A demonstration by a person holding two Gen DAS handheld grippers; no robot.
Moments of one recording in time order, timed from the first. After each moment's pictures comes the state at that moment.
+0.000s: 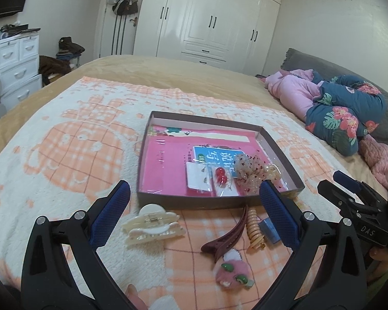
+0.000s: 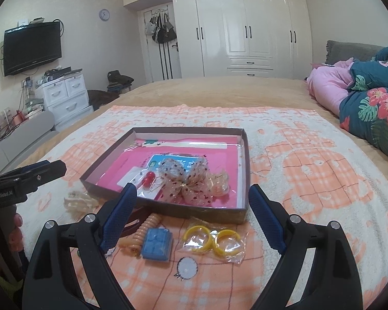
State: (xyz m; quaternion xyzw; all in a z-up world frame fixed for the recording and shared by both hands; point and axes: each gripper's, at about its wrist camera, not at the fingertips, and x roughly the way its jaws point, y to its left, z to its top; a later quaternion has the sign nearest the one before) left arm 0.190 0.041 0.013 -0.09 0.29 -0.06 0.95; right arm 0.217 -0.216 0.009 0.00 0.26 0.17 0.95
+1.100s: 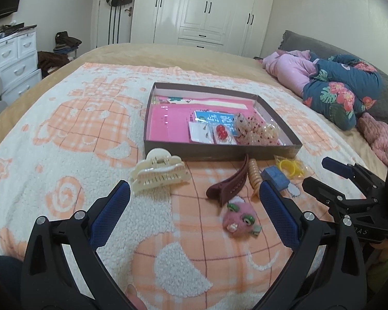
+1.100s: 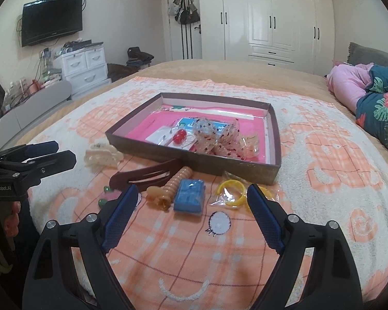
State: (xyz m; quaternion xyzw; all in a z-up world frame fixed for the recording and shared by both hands) left arm 0.144 0.037 -0.015 -0.06 0.33 -0.06 0.94; right arm 0.176 -0.188 -0.022 -0.05 0.30 0.22 0.93
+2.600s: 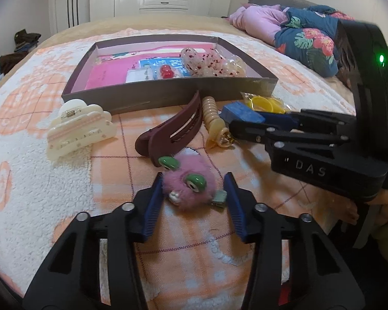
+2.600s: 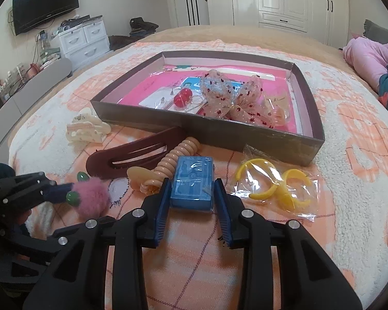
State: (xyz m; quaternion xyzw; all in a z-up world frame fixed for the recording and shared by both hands) left arm 0.161 -0.026 -0.073 0.00 0.41 -0.15 0.90; right arm 0.225 -0.167 -0.068 -0.05 0.39 0.24 0.89
